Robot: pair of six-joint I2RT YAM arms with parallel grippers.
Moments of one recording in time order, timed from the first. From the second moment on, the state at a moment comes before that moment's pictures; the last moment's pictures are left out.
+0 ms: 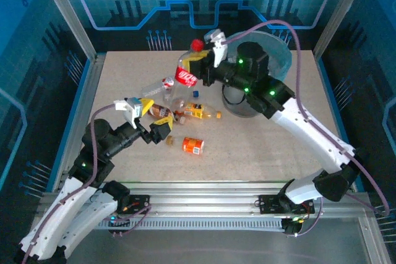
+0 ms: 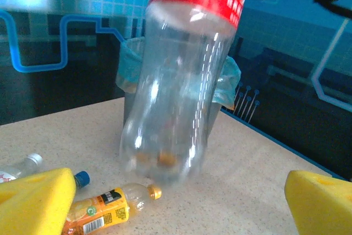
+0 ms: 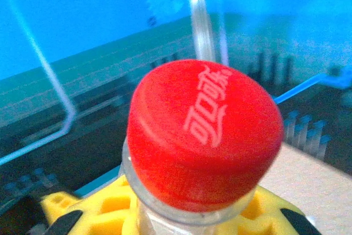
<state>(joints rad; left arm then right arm) -0.43 0.55 0.68 -0.13 0.31 -0.21 0.72 1.42 1.64 -0.28 -0.18 0.14</state>
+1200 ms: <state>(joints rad) -0.43 0.55 0.65 -0.22 0.14 -0.22 0.45 1.82 2.00 -0.62 0.69 -0.25</state>
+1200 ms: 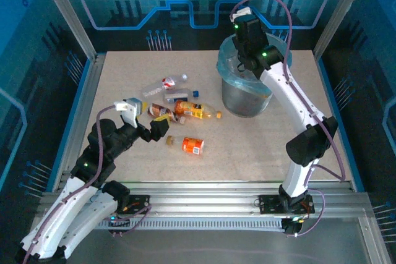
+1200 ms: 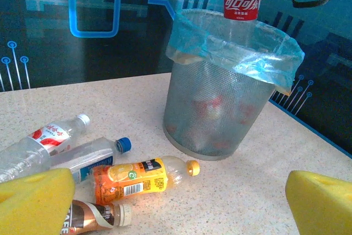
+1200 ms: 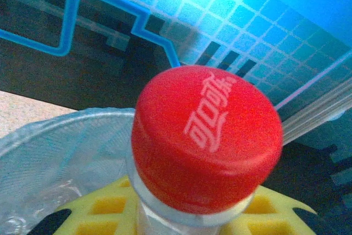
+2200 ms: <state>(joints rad) -0.43 0.60 0.65 -0.22 0.13 -0.25 0.38 1.75 1.77 -0.50 0.40 -0.15</state>
